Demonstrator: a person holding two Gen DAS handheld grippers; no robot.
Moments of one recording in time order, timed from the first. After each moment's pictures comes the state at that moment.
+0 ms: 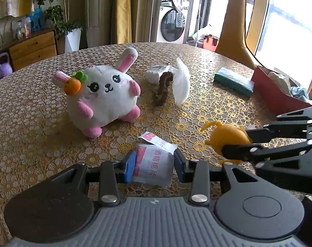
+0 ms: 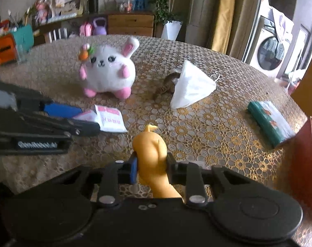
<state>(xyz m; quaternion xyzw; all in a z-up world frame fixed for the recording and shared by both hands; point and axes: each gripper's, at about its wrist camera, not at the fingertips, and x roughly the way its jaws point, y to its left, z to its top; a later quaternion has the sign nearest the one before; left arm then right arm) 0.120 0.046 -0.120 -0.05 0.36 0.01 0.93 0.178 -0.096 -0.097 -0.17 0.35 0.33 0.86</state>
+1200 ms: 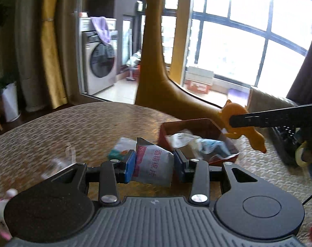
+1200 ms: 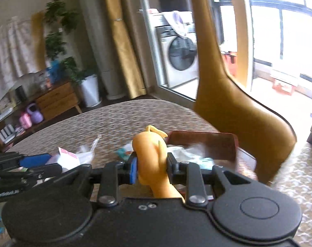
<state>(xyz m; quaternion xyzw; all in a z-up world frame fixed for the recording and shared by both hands) 0.213 -0.134 0.014 0.01 0.29 -0.17 0.94 0.250 -0.339 0.032 0.05 0.31 0.15 0.94</state>
